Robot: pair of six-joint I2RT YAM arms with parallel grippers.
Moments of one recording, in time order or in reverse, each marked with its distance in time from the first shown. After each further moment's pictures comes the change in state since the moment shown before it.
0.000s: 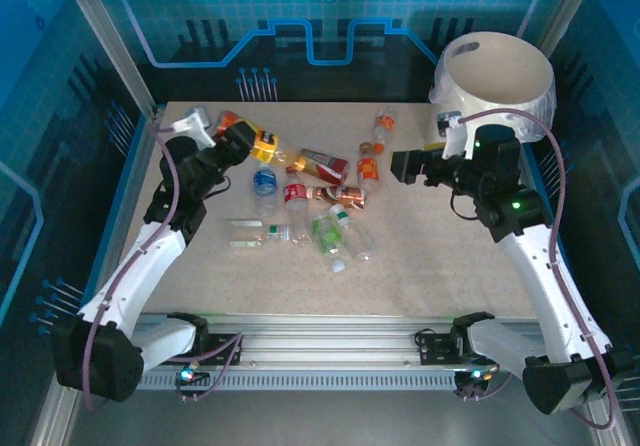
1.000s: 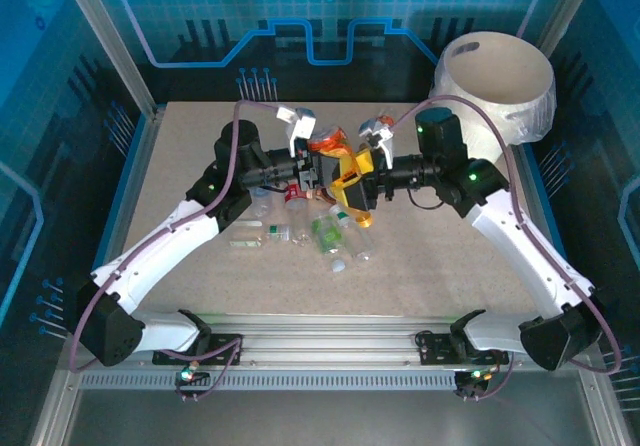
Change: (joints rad) left arm -0.360 0.195 0.262 -0.002 0.508 0.327; right arm 0.258 0.238 0.188 -0.071 -0.451 -0.248
